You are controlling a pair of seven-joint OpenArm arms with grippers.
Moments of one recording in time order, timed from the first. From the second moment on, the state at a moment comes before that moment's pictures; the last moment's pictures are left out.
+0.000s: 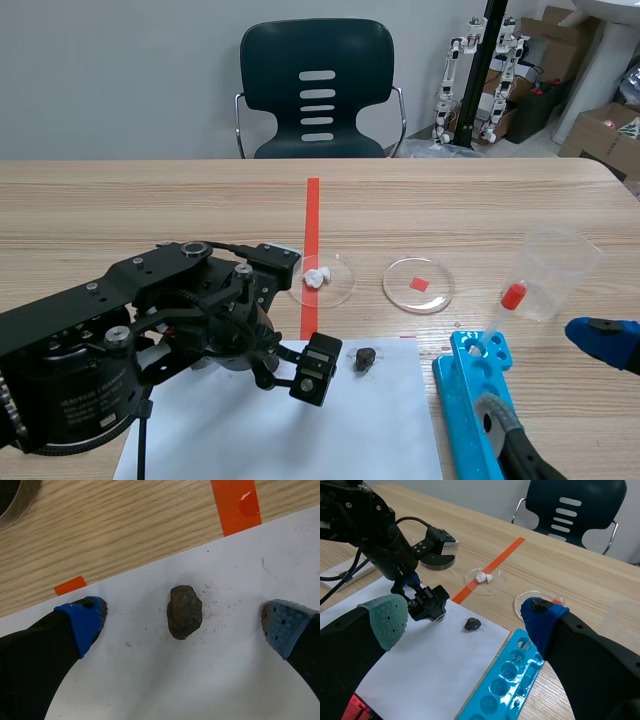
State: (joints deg) left arm -14.6 -14.2 47.4 75.0 -26.2 21.1 51.2; right arm -66.6 32.5 3.5 116.7 5.2 10.7 37.4
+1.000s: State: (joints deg) left arm -14.6 -14.2 47.4 75.0 -26.3 21.1 51.2; right arm -66.6 32.5 3.5 116.7 5.2 10.7 37.4
